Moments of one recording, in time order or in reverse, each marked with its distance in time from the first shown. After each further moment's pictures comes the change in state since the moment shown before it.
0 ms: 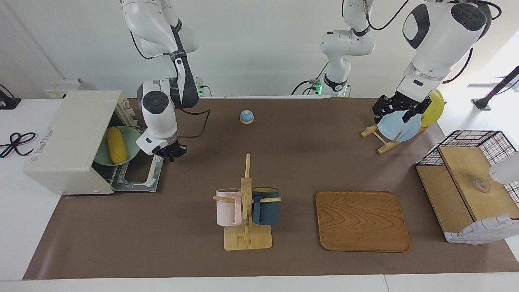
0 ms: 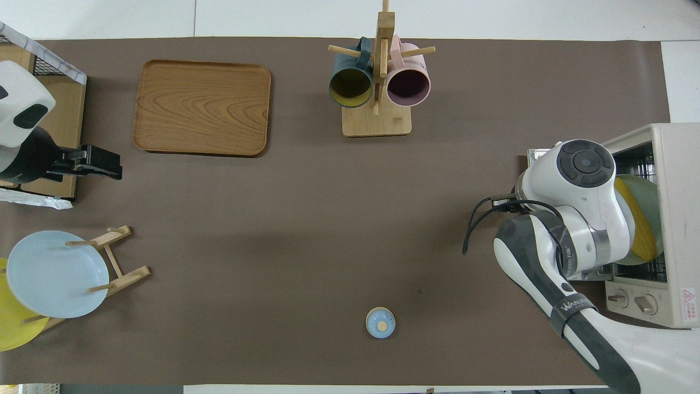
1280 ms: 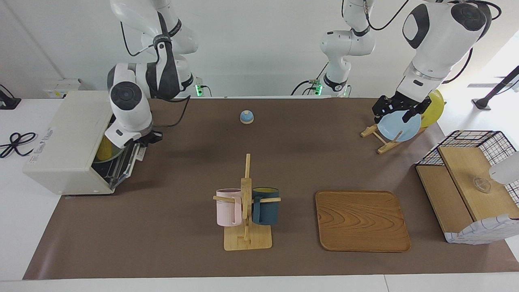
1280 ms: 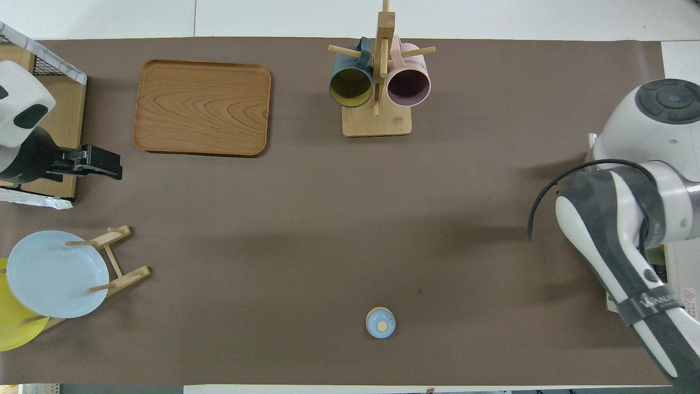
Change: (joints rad) left arm 0.000 0.000 0.000 0.000 0.000 -0.001 0.000; right arm -0.122 -0.083 0.001 0.275 -0.088 -0.512 -0.235
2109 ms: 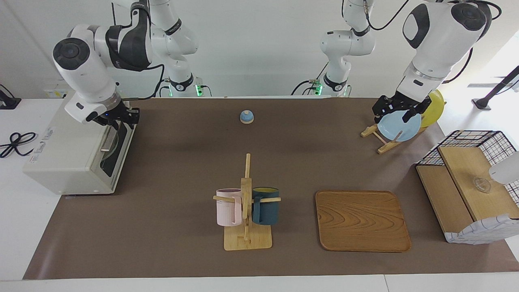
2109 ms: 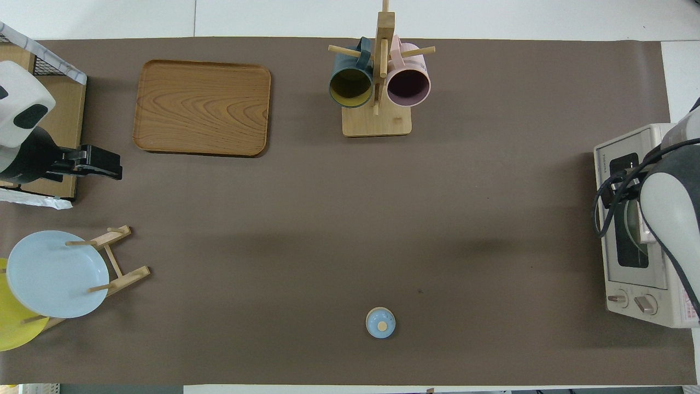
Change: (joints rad) left arm 0.000 0.000 0.000 0.000 0.000 0.000 0.000; right arm -0.036 -0.053 0.003 0.145 0.154 -0.131 -0.123
